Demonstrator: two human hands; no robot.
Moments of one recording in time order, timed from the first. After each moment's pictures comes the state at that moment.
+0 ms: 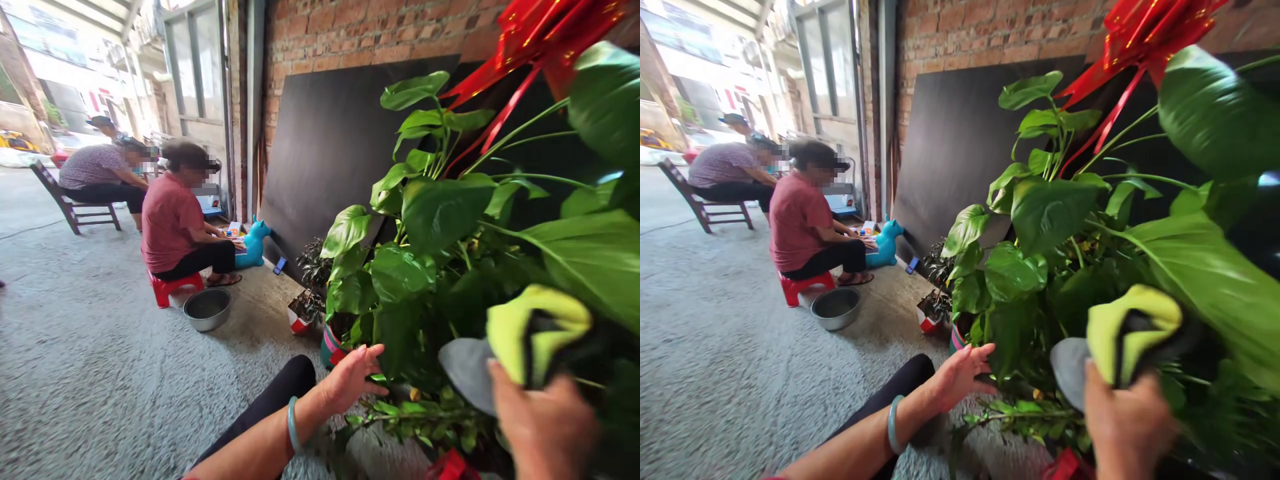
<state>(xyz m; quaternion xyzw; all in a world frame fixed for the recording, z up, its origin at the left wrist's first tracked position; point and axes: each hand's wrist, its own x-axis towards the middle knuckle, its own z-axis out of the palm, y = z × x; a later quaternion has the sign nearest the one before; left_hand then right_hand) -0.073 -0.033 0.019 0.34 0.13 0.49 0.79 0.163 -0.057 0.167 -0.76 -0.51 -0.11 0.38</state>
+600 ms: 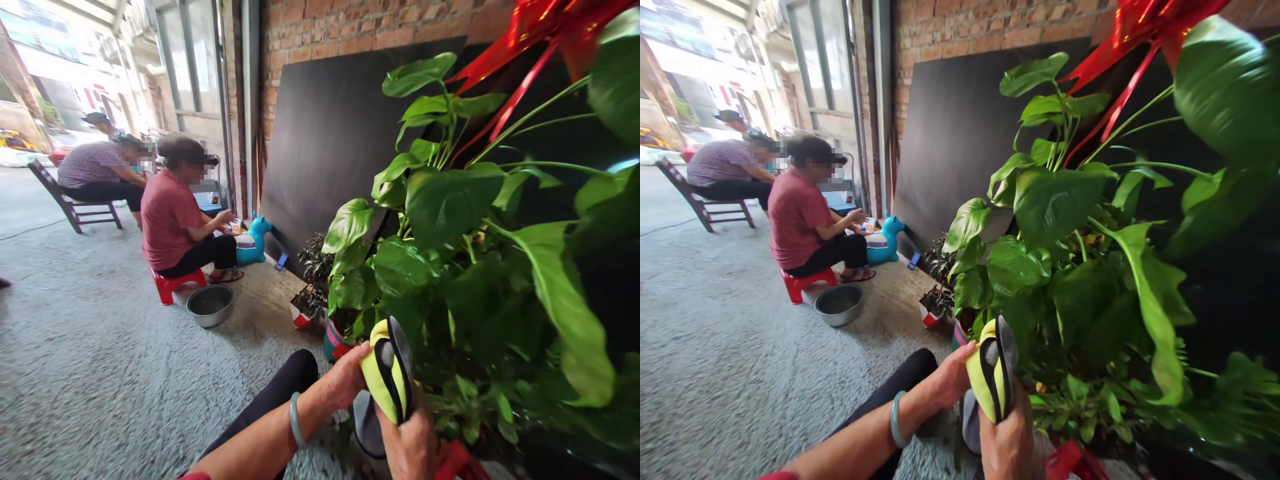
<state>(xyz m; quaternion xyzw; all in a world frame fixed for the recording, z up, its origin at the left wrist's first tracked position) -0.071 -0.035 0.017 0.29 0.18 0.47 0.81 0.075 -0.098 0.031 -0.68 -0.61 0.13 0.40</state>
